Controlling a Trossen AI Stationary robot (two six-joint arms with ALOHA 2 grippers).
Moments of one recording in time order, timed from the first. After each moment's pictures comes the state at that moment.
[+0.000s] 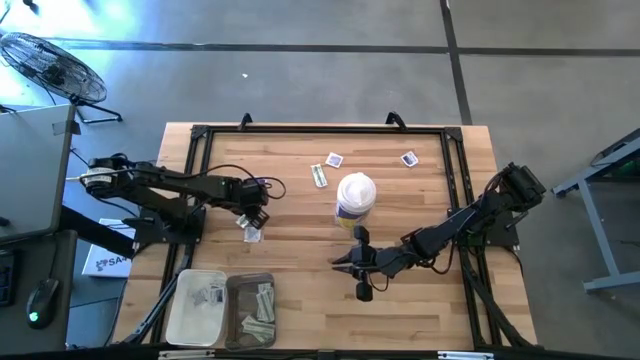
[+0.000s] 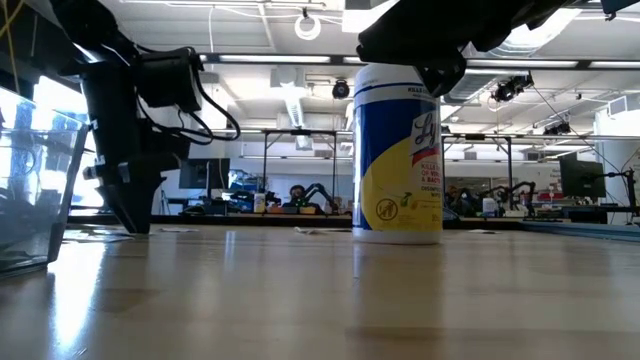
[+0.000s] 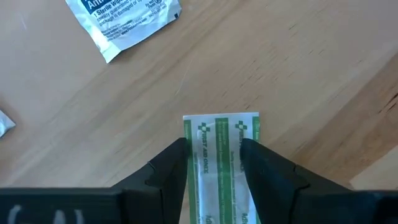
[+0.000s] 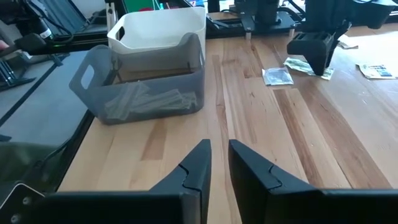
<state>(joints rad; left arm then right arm) 0.14 1.34 0.54 -0.53 -0.19 -0.71 0.47 1.61 0.83 0.37 0.37 0.31</state>
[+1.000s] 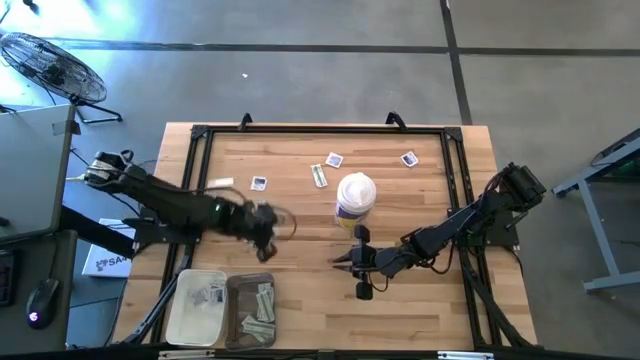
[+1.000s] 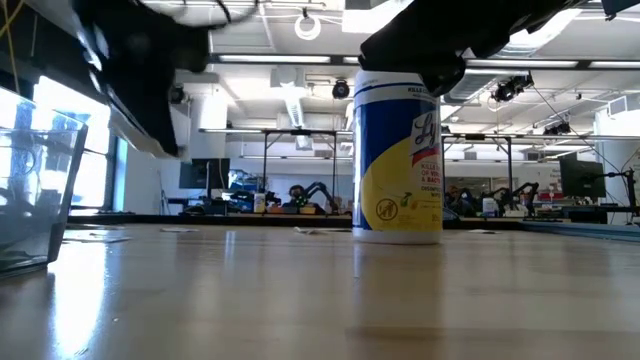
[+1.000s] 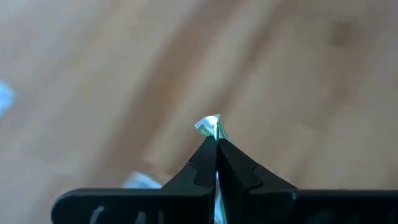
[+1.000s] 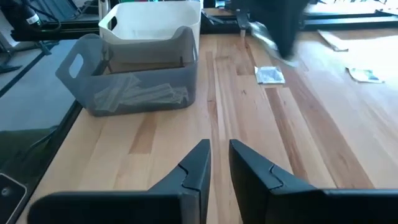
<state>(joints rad) -0.28 1.29 0.85 -0.64 -0.27 -0.80 0.47 1.61 0.83 0.35 0.39 0.26</state>
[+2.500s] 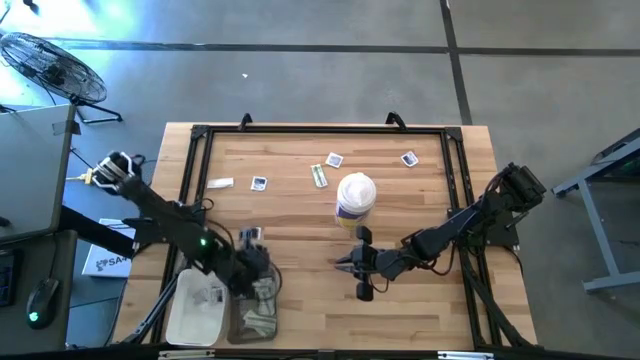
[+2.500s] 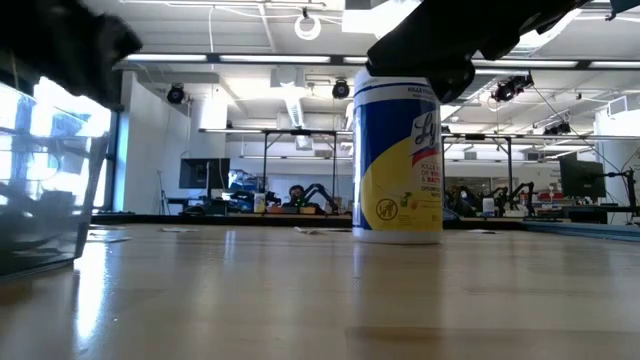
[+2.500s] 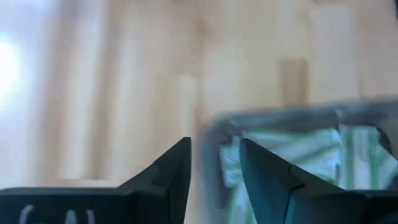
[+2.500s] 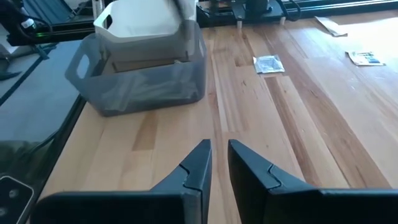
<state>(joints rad) -0.67 1.38 0.96 -0.66 -0.38 -0.60 0.48 1.61 0.83 0.32 0.41 0.34</state>
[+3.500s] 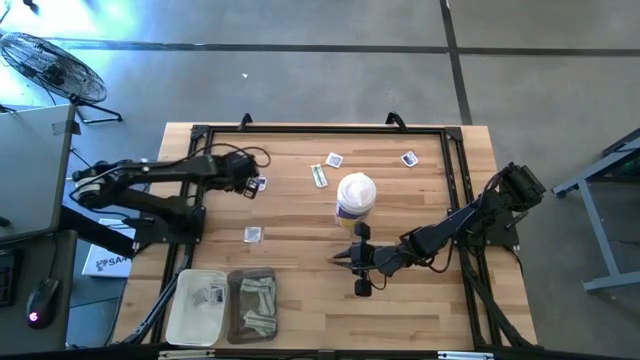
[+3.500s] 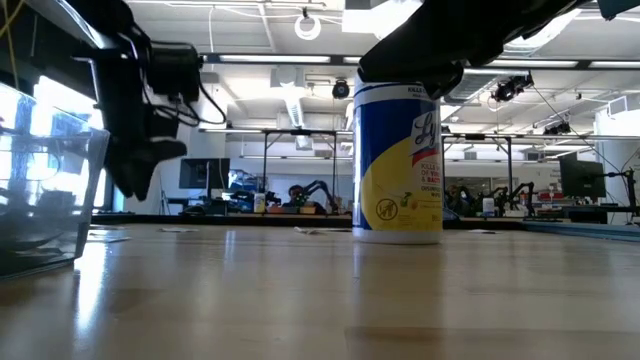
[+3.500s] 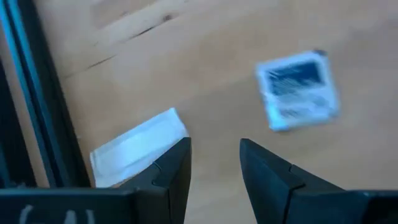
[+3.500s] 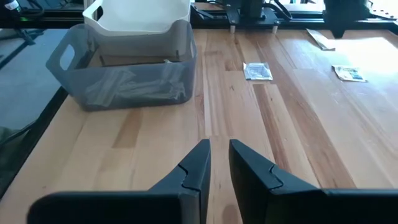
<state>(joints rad) 0.40 1.18 0.64 -0.80 -0.41 -0.76 0.46 1.61 0.83 0.32 0.42 0.24</state>
